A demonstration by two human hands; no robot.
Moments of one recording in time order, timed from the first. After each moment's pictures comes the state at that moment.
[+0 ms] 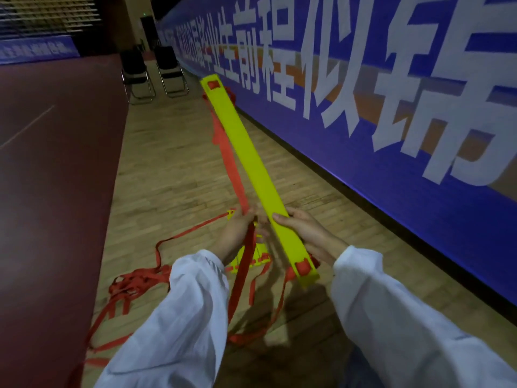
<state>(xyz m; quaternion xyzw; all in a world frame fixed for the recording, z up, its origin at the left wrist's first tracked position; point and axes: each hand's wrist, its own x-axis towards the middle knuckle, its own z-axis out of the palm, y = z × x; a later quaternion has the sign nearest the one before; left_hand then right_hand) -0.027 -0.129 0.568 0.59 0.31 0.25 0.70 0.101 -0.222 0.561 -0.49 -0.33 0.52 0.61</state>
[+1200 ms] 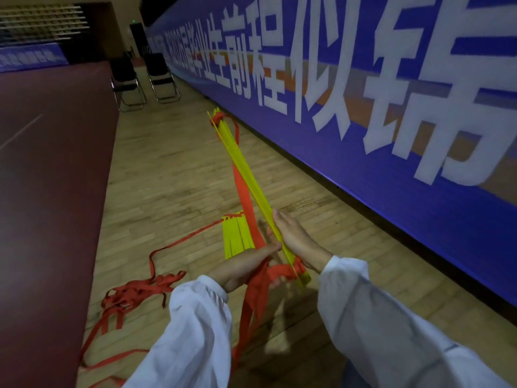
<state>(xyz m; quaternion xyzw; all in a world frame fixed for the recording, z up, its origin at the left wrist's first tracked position) -0.033 -0.156 0.565 0.69 0.28 -0.08 0.66 0.093 -0.212 0.570 -0.65 -0.37 0.35 0.57</state>
